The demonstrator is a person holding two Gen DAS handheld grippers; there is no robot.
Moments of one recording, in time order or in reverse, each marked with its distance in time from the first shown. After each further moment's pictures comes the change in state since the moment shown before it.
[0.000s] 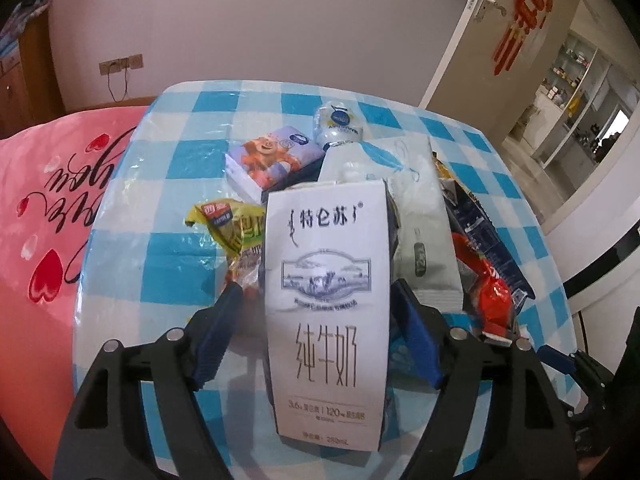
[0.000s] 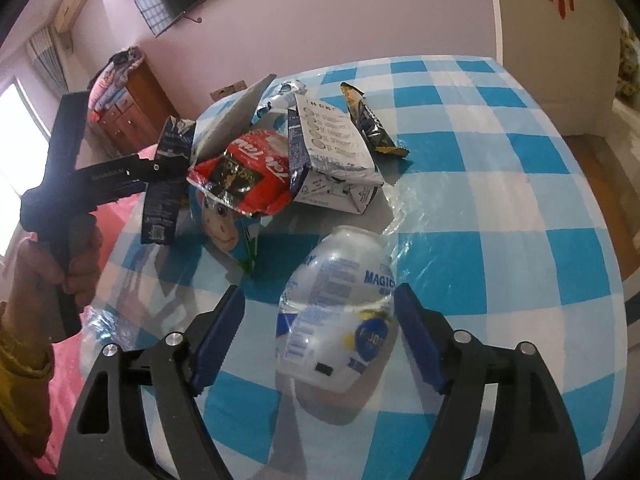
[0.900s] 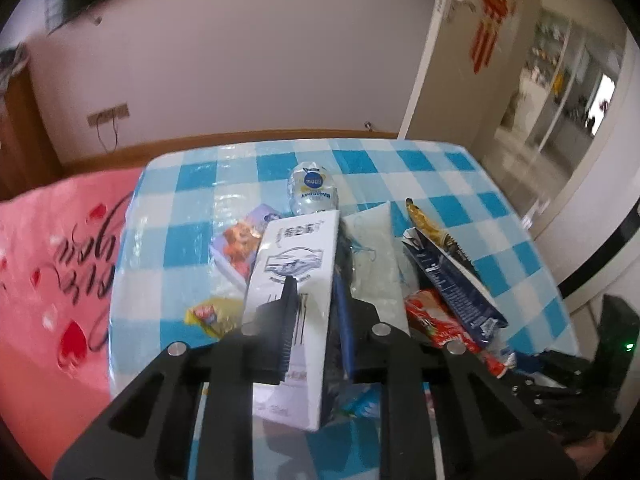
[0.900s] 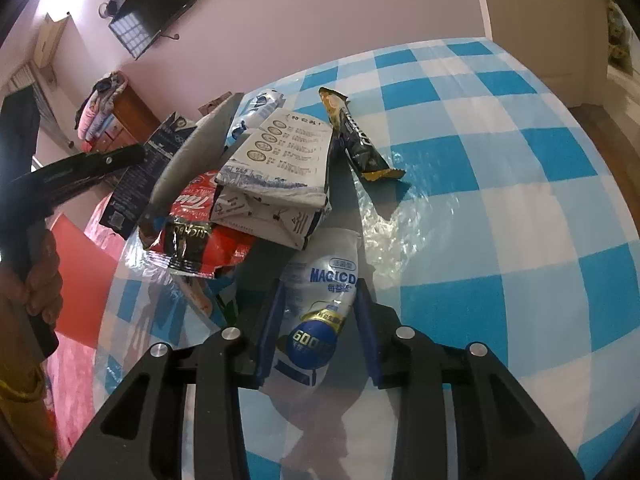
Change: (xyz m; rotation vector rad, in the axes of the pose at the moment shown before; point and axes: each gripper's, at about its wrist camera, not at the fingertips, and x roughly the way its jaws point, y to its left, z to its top) left arm -0.022 -0.028 0.050 0.123 -0.065 0.012; right arm 0.032 -0.023 0.032 0.126 0.003 0.059
